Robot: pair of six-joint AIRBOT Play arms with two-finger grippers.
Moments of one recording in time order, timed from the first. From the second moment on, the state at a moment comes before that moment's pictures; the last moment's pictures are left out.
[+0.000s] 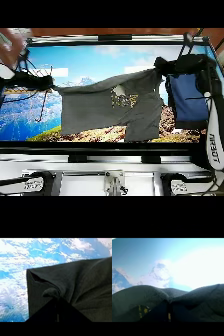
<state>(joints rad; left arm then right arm) 0.08 -1.44 1.38 1.17 -1.04 -1.47 0.02 -1.56 1.55 1.99 -0.86 -1.46</state>
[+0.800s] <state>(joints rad) 0.24 -1.32 1.01 1.22 -1.44 -1.41 -0.29 -1.35 1.35 1.87 -1.47 -1.64</state>
